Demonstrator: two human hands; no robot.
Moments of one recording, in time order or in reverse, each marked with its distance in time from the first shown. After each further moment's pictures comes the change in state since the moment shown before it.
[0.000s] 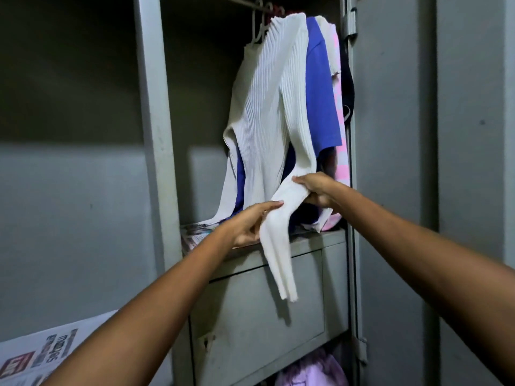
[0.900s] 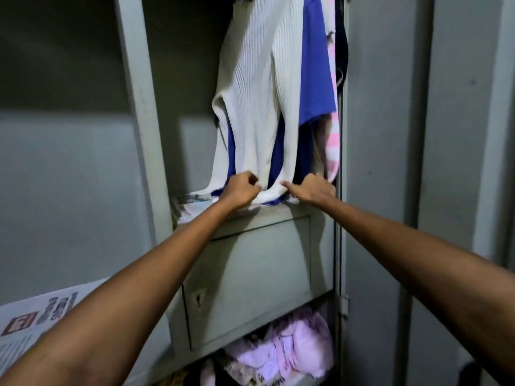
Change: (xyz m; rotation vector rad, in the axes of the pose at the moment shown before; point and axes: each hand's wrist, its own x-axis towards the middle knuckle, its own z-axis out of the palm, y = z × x) left_hand 0.032 -0.020 -0.012 1.033 0.520 0.415; right_hand -0.014 0.071 -0.018 -1.110 0.266 -0.206
